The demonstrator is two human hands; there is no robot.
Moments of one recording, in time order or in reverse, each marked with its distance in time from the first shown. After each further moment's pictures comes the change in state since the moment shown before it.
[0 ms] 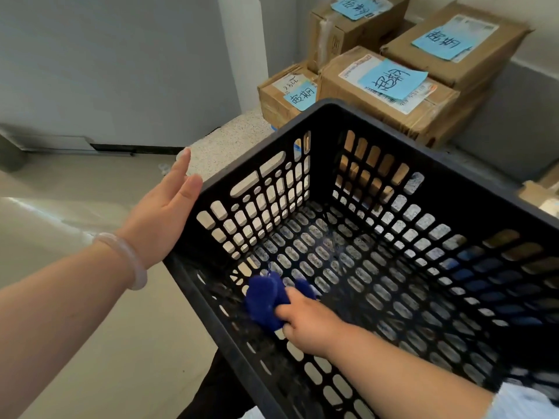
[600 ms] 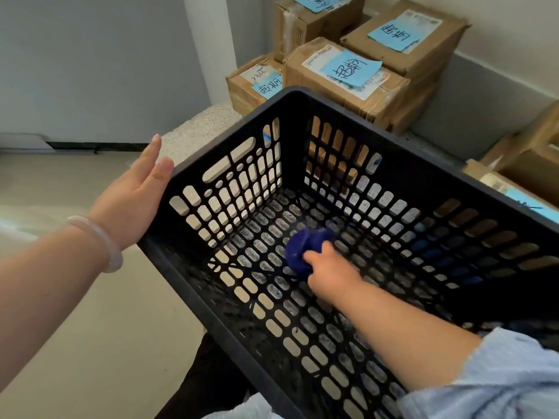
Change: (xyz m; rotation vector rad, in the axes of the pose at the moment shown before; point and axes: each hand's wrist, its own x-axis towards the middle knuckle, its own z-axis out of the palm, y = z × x) left_hand -0.006 0.014 0.004 0.068 0.033 -0.013; right_hand -0.038 0.044 -0.029 -0.014 0.220 0.553
